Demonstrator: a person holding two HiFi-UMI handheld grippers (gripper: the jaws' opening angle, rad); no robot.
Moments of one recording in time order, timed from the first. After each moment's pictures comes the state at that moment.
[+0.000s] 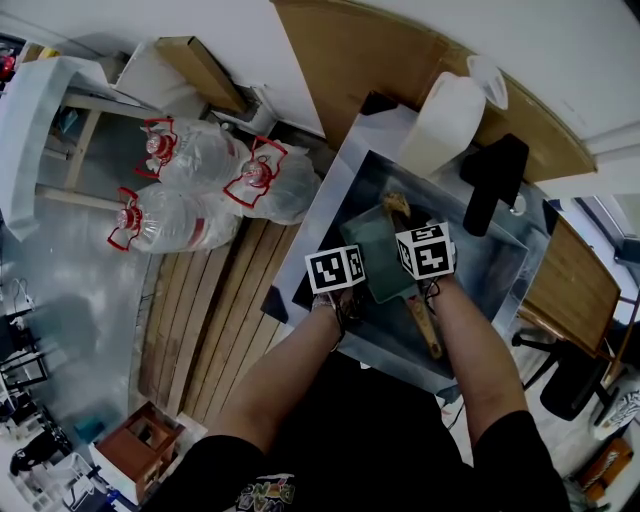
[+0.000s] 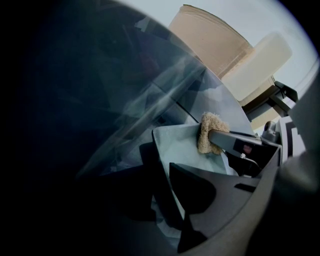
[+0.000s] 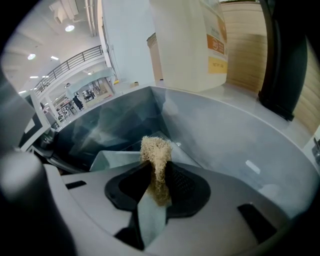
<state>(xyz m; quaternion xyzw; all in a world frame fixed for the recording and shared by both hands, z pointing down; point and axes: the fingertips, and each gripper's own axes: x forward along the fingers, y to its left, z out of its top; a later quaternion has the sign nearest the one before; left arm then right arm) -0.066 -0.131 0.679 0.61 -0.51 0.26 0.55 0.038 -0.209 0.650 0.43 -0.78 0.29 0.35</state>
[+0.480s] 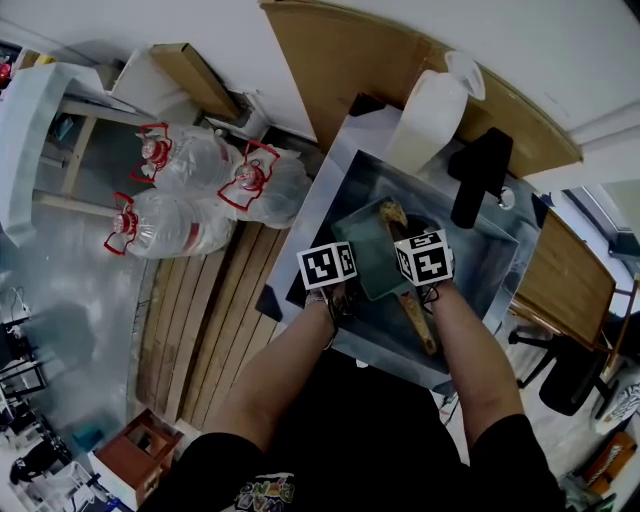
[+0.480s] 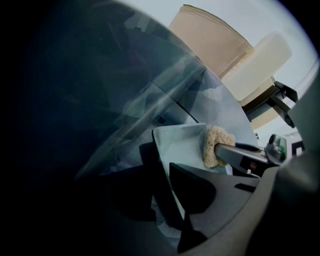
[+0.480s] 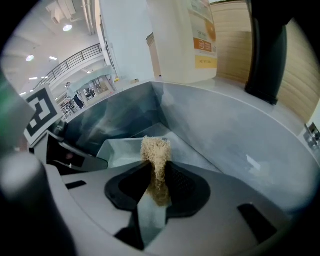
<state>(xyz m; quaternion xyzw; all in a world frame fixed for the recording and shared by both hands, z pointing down) -0.066 -0.131 0.678 0.61 -0.51 0.26 0.55 0.053 -0.181 0.650 0.42 -0.78 0.30 0.36</state>
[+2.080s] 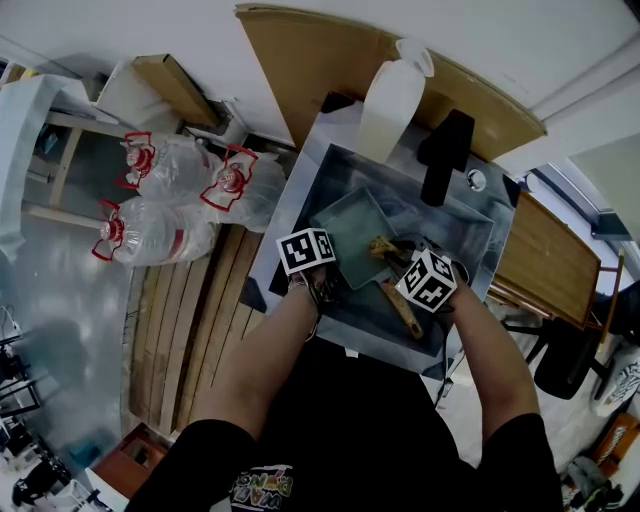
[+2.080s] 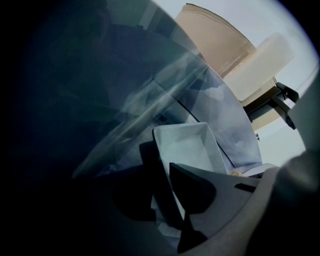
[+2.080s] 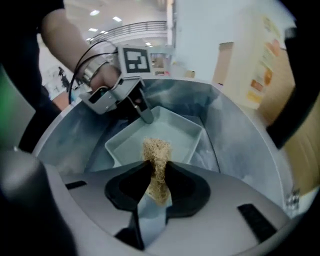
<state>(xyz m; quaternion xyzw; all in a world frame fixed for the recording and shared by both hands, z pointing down) -0.066 -0.127 0.682 0.60 -0.51 0.26 0.56 0.074 -0.084 0.638 0.19 -0.84 0.09 0.50</state>
